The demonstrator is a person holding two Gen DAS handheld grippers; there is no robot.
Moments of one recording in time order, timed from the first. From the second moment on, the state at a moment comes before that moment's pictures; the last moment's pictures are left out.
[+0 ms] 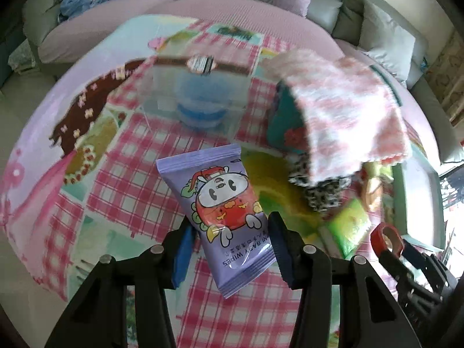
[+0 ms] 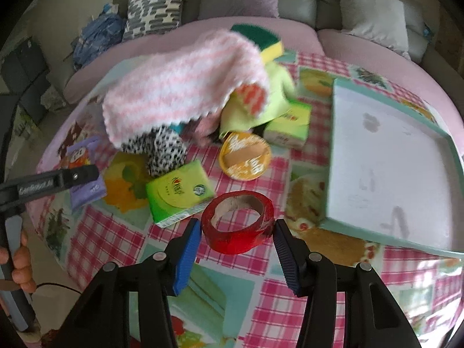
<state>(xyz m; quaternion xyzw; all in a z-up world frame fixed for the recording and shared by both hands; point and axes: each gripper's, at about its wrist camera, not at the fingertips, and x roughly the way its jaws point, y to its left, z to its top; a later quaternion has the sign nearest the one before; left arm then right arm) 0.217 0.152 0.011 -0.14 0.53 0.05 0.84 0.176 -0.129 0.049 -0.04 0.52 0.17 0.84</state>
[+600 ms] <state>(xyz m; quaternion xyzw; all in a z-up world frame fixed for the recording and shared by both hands) 0.197 0.010 0.138 -0.06 0.45 -0.07 0.89 0.210 -0.225 0.122 0.04 0.47 0.07 0.88</state>
